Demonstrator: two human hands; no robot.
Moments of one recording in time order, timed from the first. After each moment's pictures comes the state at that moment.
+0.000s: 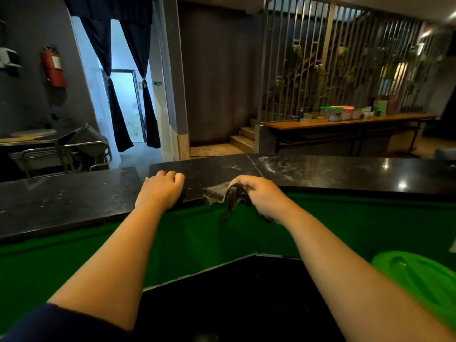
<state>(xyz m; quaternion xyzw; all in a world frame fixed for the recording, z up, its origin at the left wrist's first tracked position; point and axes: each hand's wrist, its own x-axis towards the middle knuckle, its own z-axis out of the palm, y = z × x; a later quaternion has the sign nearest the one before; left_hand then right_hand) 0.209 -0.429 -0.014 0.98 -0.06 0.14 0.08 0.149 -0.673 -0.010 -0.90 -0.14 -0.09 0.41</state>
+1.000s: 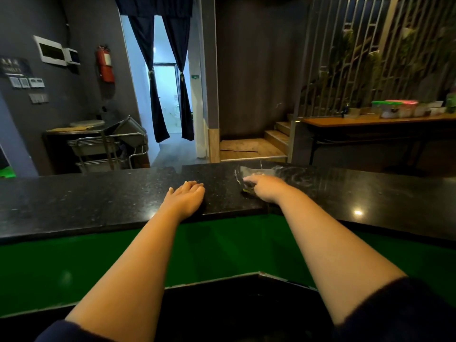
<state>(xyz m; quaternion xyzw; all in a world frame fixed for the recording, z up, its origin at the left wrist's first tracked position) 0.230 -0.502 -0.004 0.98 0.00 0.01 0.18 0.276 -0.717 0.018 -0.98 -0.15 0.04 0.12</state>
